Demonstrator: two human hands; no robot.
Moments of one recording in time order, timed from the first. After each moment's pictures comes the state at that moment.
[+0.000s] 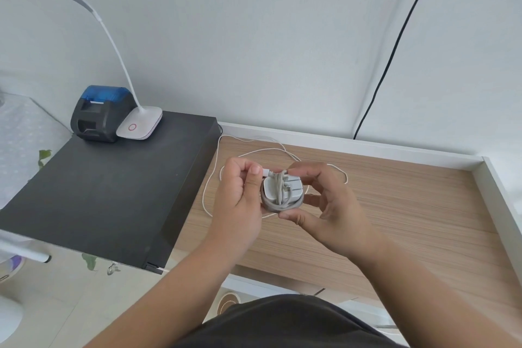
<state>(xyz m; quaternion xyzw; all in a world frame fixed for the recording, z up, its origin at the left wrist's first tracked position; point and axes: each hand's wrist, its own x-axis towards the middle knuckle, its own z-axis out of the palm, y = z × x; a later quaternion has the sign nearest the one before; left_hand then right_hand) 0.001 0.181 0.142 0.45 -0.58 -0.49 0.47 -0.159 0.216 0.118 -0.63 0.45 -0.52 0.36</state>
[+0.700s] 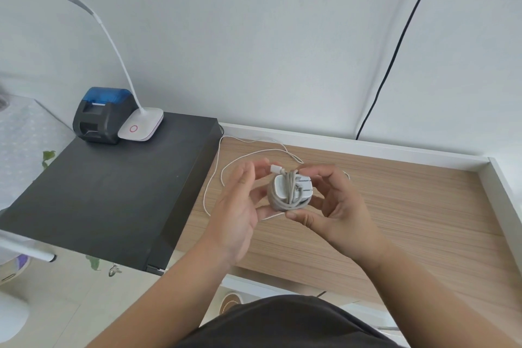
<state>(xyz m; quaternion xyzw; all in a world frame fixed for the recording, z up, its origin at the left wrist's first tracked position) 0.002 0.175 0.139 0.38 -0.45 -0.68 0.43 -0.166 0.213 0.109 -0.54 0.41 -0.58 0.46</state>
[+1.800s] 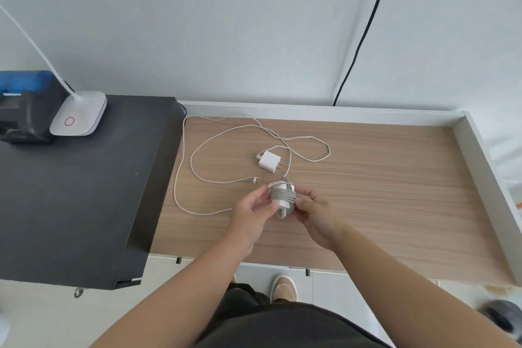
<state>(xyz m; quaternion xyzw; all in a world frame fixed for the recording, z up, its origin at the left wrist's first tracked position) -0.035 0.141 -0.028 0.53 -0.46 -0.67 0.25 -0.188 0.189 -0.040 -0.10 0.53 -0.54 0.65</state>
